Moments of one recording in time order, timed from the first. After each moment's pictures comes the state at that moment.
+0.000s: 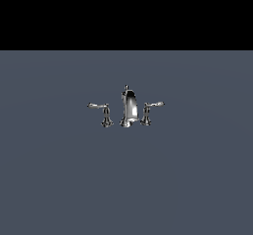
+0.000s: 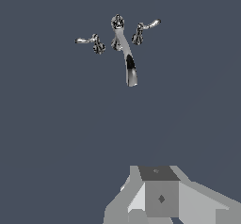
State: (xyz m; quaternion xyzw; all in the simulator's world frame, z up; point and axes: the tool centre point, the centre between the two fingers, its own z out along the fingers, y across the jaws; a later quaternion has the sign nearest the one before) arm -0.242 0.022 0.439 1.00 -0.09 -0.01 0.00
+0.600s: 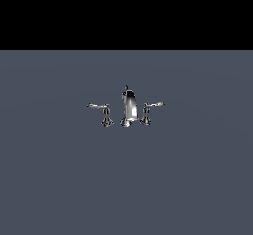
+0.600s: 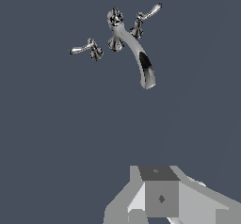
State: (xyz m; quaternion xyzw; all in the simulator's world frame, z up) arm -0.205 0.072 0.378 0.98 -0.20 -0.01 0.00
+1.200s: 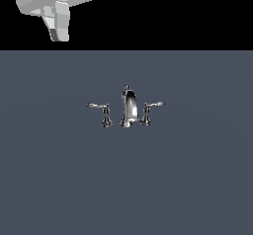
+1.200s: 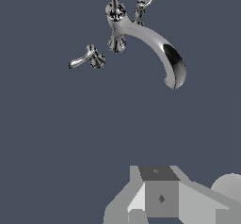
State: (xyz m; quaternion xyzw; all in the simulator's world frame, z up) arm -0.155 0.113 0.315 0.95 -0.32 -0.01 0.00
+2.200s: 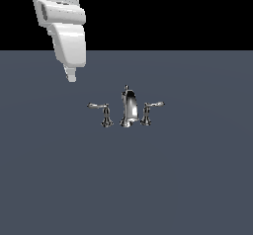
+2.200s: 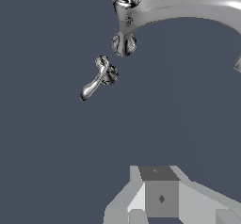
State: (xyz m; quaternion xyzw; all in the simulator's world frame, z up) arm -0.064 0.147 0.224 0.87 -0.49 -0.01 0.00
